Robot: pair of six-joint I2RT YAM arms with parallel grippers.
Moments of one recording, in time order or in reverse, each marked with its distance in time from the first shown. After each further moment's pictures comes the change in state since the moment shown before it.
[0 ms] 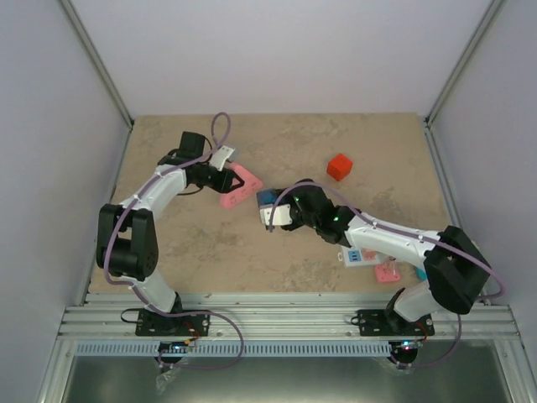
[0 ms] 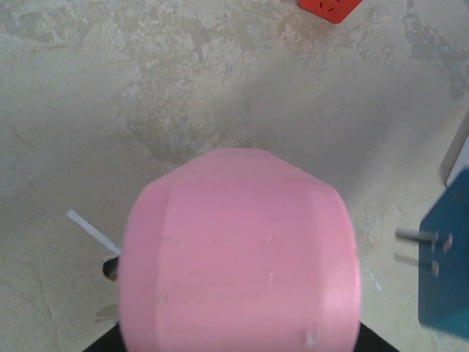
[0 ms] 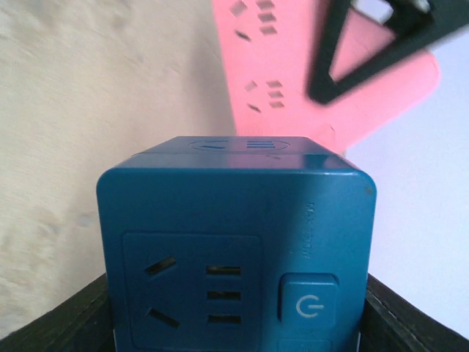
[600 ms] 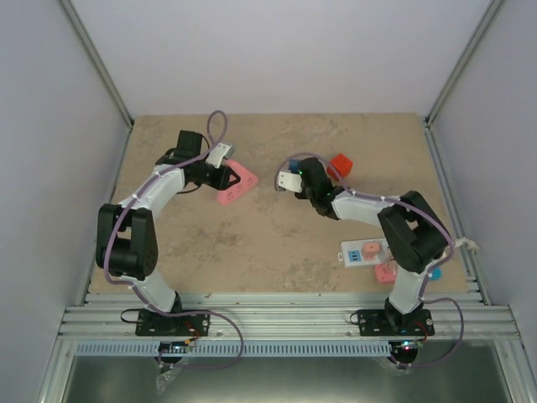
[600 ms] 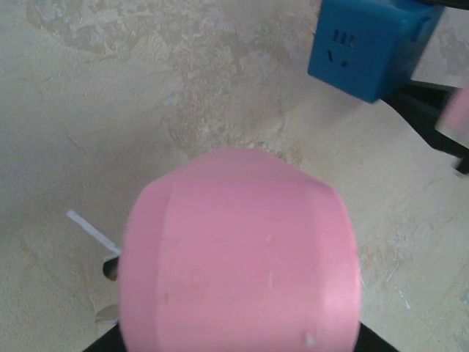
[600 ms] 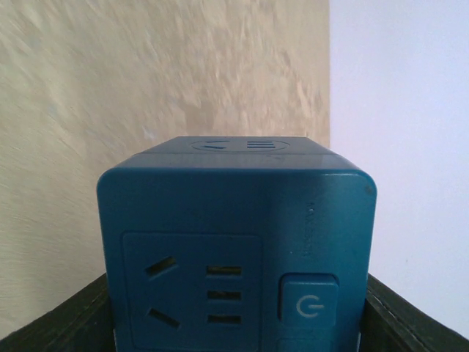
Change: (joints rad) left arm 0.018 0.002 0.000 0.039 -0.060 -0.029; right arm -0.237 0.326 0.125 0.206 0.264 0.067
